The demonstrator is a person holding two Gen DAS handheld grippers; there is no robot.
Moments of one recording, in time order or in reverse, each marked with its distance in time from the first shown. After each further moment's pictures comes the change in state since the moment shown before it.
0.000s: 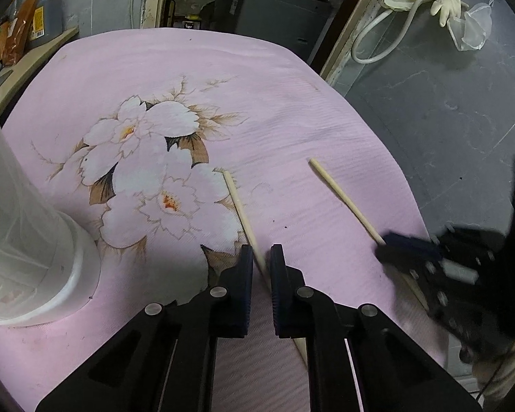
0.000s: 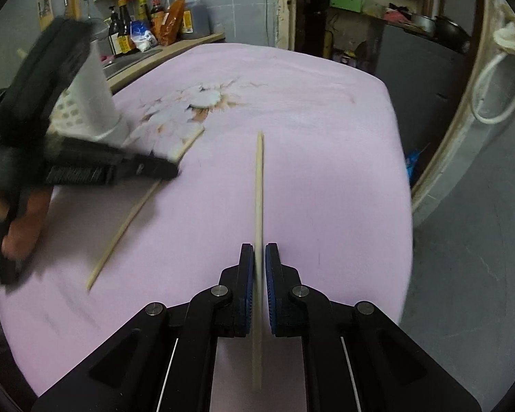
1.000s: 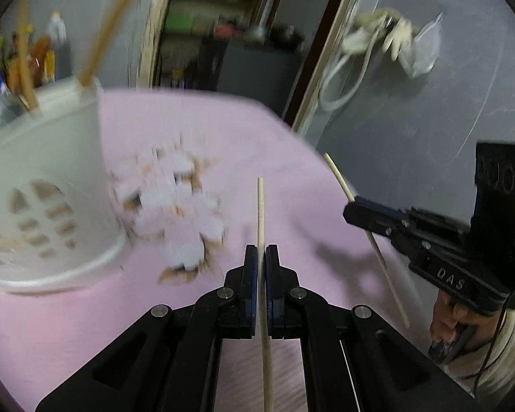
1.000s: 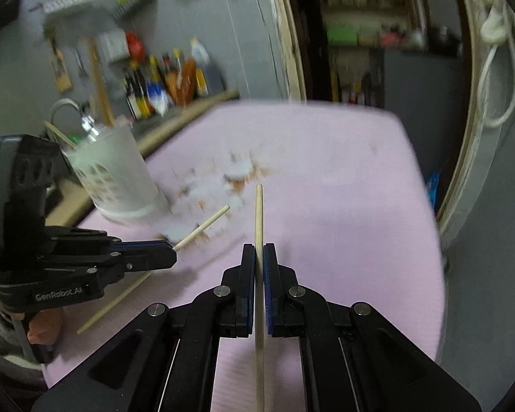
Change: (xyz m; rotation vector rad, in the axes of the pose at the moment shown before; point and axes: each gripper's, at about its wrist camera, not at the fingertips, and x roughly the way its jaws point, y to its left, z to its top) left arm -0.079 -0.021 -0.052 0.090 -0.316 -0.046; right arm -0.058 0.023 -0.010 0.098 -0.350 0.085
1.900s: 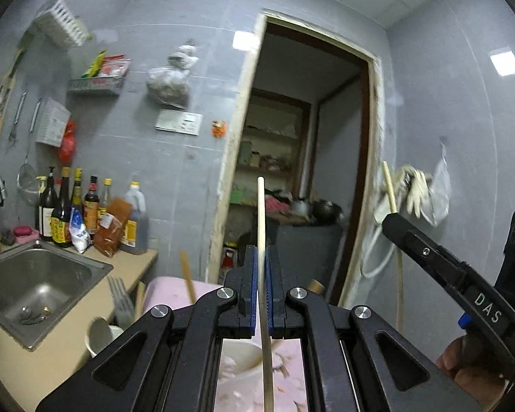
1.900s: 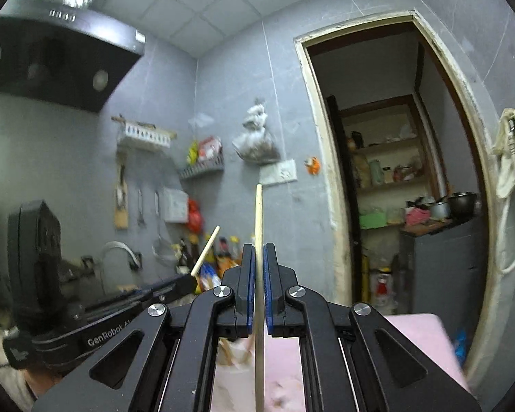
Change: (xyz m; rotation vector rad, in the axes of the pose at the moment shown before) left arm -0.156 0.055 0.043 0.014 -0.705 0.205; right arm -0.054 0.117 0.092 -0.074 -0.754 0.164
